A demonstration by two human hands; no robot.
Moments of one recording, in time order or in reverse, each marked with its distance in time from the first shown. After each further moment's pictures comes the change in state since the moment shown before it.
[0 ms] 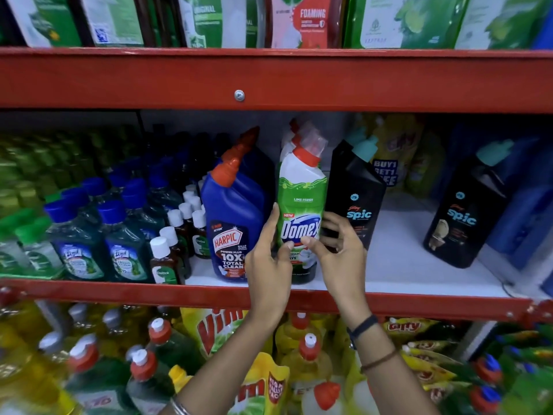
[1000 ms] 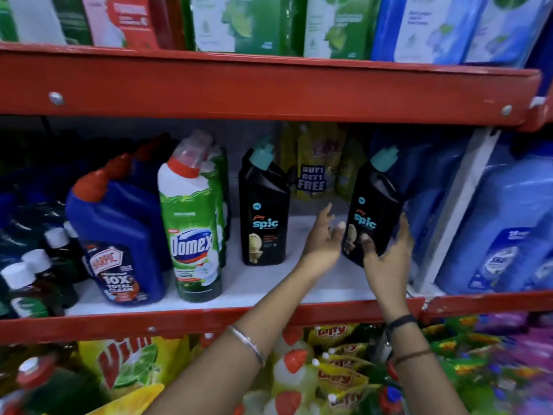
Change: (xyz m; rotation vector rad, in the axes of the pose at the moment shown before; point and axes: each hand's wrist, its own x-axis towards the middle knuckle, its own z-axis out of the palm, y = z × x) left_hand 0.014 0.037 0.230 -0.072 -0.591 -0.245; right_hand 0.064 0.069 -0.204 -0.430 0.394 0.012
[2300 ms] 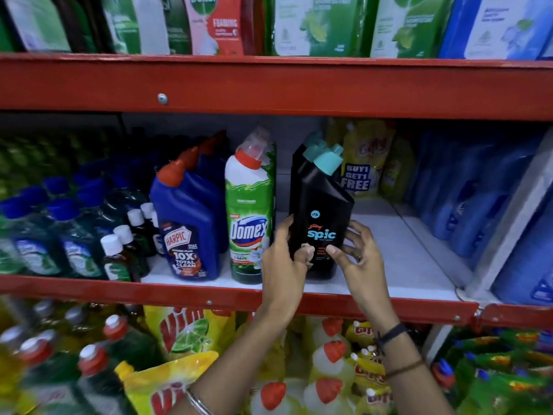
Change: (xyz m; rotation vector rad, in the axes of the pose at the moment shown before) left_hand -0.097 -0.026 -0.096 0.177 0.541 0.143; right_hand -0.066 -0.057 0.048 0.432 -0.501 -0.054
